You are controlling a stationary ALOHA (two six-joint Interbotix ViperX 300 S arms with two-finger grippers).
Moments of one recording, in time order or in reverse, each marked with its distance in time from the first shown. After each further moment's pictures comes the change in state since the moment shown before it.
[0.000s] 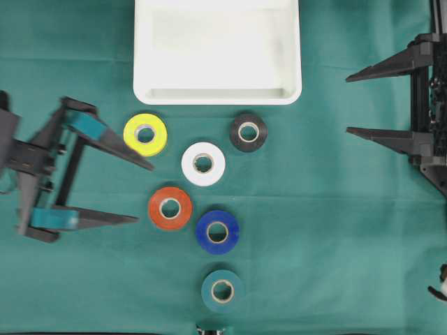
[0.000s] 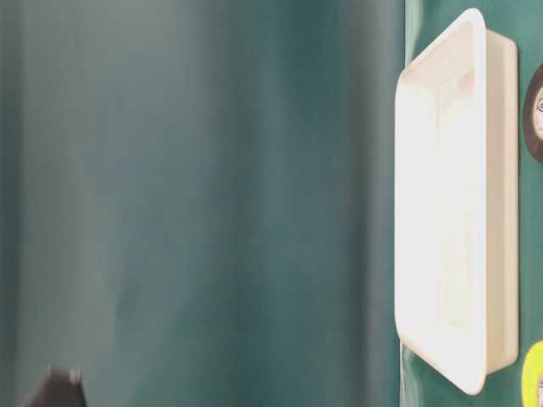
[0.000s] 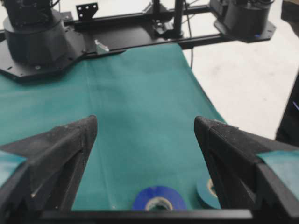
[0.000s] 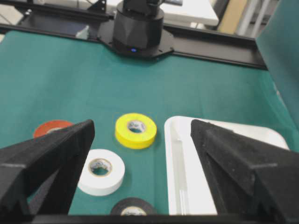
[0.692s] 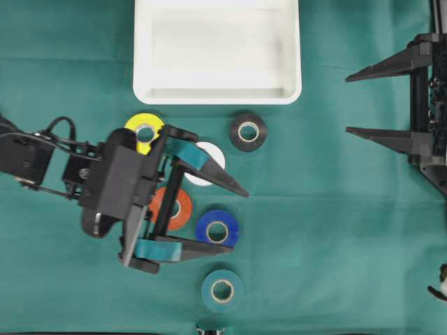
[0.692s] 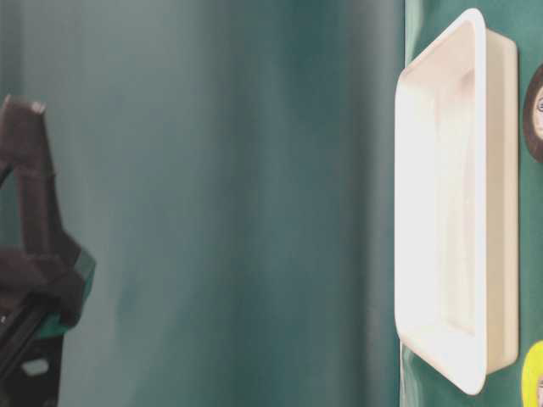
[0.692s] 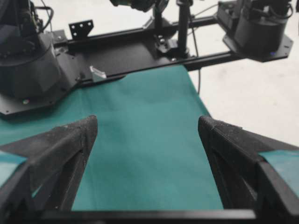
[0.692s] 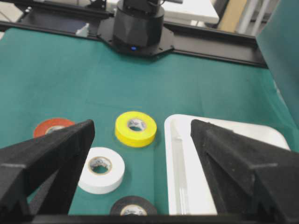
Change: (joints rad) left arm 0.003 0.328 -0.330 0.000 0.011 0.029; right arm 0.002 0.000 0.000 0.000 0.005 0.000
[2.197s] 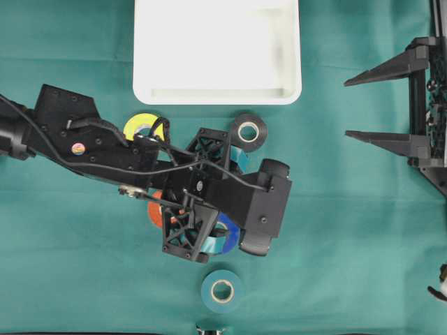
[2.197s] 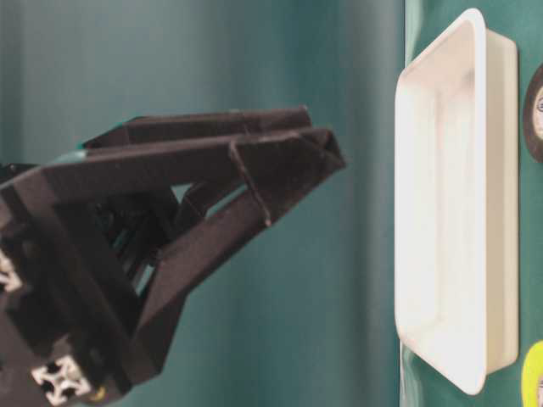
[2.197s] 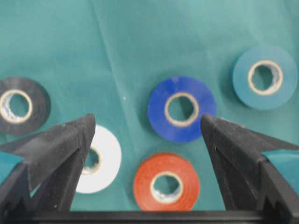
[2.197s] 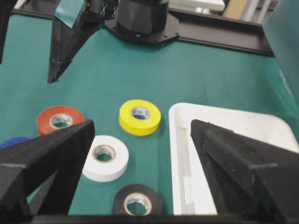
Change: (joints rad) left arm 0.046 0.293 -0.540 0.006 1.123 -0.003; right arm 0.008 0.002 0.000 0.000 0.037 0.003
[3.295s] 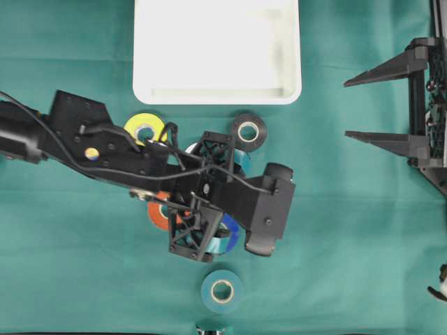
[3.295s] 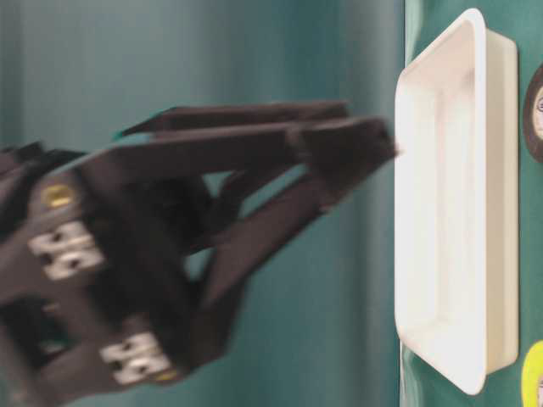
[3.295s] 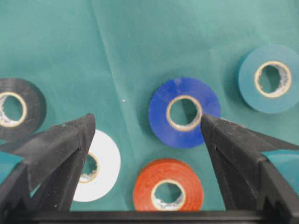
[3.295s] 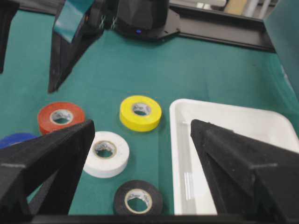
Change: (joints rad) left arm 0.000 0.044 0.021 0.002 -0.049 0.000; right arm 0.000 0.000 0.000 0.000 0.012 -0.002
